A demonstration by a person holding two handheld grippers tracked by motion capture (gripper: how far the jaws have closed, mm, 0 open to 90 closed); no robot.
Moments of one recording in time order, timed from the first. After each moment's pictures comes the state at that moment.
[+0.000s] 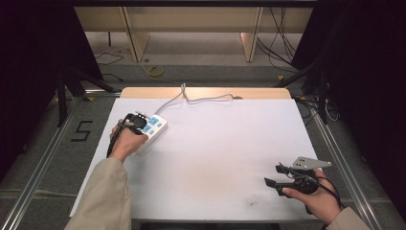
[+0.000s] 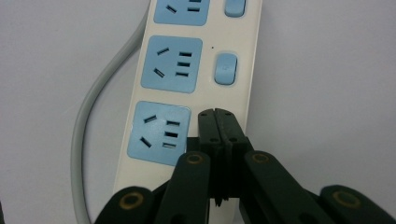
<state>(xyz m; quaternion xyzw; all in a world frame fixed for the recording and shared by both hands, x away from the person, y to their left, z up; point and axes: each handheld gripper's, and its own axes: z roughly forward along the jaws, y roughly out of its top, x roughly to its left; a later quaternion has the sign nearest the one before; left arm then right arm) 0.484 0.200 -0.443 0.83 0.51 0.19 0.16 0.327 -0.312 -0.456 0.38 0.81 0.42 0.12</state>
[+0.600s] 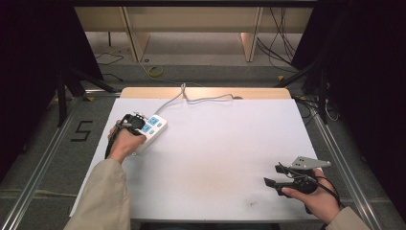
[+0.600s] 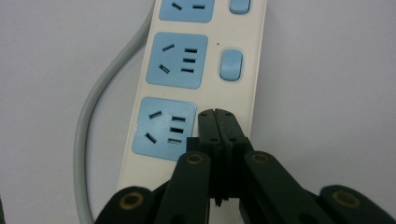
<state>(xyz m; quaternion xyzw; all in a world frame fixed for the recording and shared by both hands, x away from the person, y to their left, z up) 0.482 0.205 -0.444 0.82 0.51 0.19 0.18 0.328 -0.312 -0.457 0.38 0.82 0.42 0.12</state>
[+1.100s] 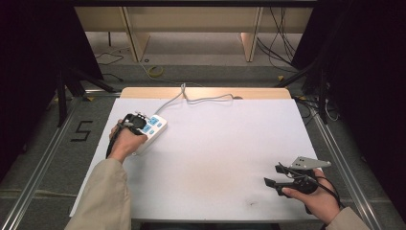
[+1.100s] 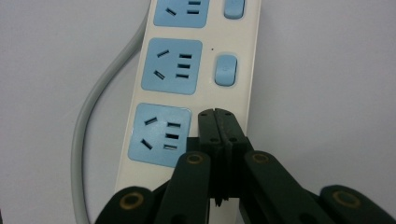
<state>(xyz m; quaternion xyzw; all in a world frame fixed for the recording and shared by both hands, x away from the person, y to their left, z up) 0.483 0.202 -0.445 0.83 0.50 0.19 0.17 0.327 -0.311 -0.457 0.38 0.81 0.42 0.12</state>
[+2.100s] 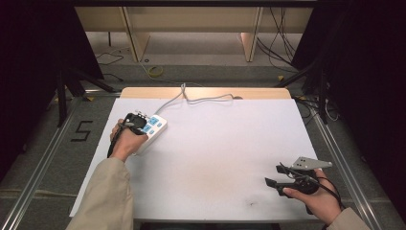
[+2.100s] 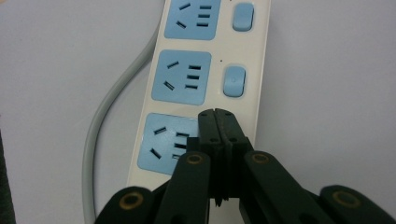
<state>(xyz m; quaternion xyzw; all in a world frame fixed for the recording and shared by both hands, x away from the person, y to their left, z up) 0.483 0.200 -0.444 0.82 0.50 0.21 0.17 0.326 -0.314 -0.456 0.38 0.81 0.42 0.13</state>
